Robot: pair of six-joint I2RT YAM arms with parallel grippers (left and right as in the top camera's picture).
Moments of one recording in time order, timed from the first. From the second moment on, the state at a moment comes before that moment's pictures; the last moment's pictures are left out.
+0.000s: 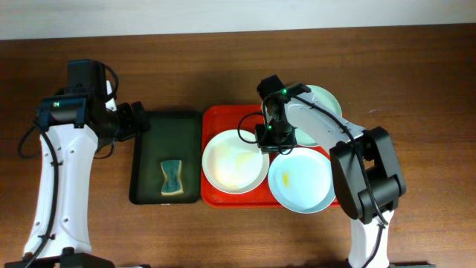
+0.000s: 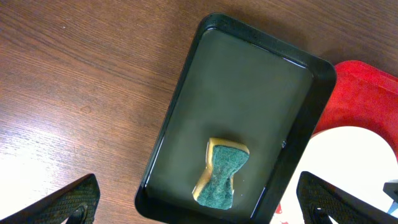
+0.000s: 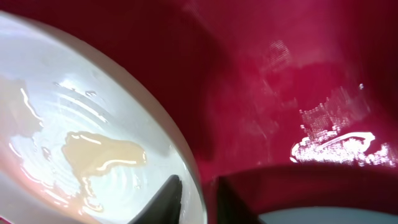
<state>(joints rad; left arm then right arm) 0.08 1.55 1.49 -1.20 0.00 -0.29 0.41 2.11 1.53 -1.00 -0.25 0.31</state>
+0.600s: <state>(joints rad) 0.08 1.55 1.49 -1.20 0.00 -0.29 0.33 2.11 1.67 -1.19 -0.25 0.30</state>
